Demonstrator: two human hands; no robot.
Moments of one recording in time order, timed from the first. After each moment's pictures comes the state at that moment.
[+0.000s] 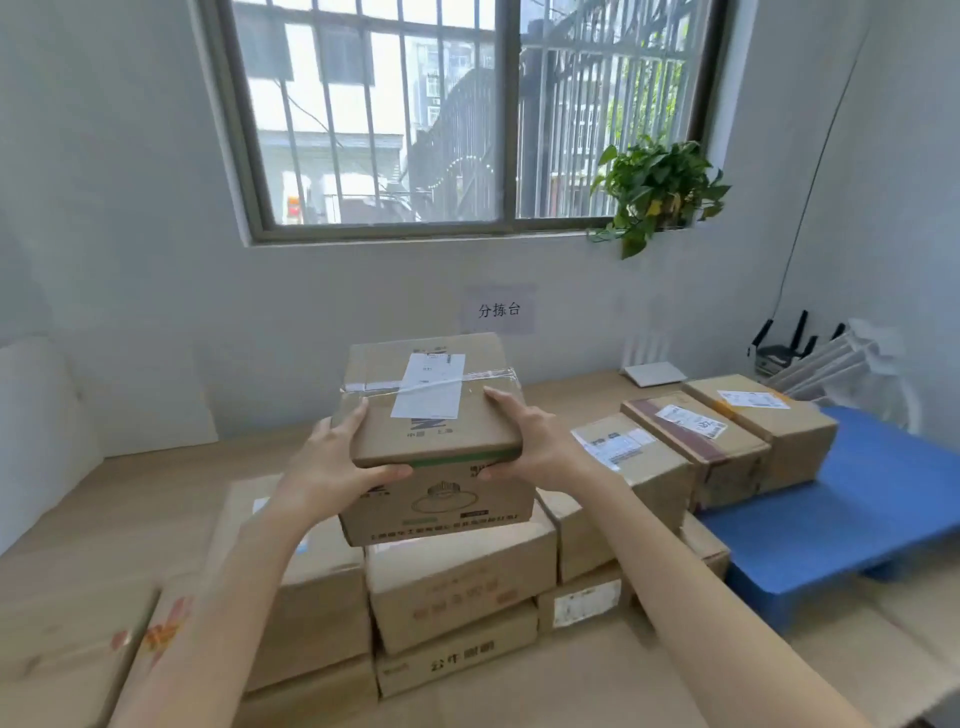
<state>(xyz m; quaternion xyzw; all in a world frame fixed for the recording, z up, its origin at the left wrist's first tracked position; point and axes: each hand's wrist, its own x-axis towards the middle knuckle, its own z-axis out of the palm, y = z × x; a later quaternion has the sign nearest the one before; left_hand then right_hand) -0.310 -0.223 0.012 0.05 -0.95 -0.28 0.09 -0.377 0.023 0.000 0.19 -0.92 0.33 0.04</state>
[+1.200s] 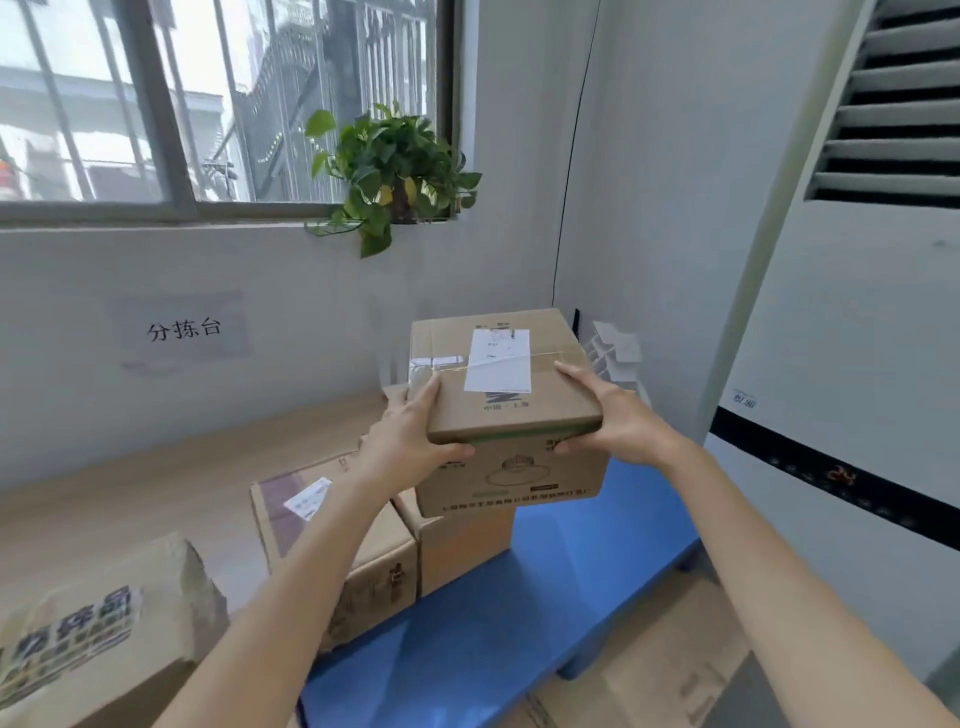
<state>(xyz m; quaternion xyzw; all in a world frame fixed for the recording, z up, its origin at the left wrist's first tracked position) -0.632 0.448 0.009 -0.17 -0.94 -0.30 0.04 -0.592 0.715 0.027 0.03 -0.94 0.34 0.08</state>
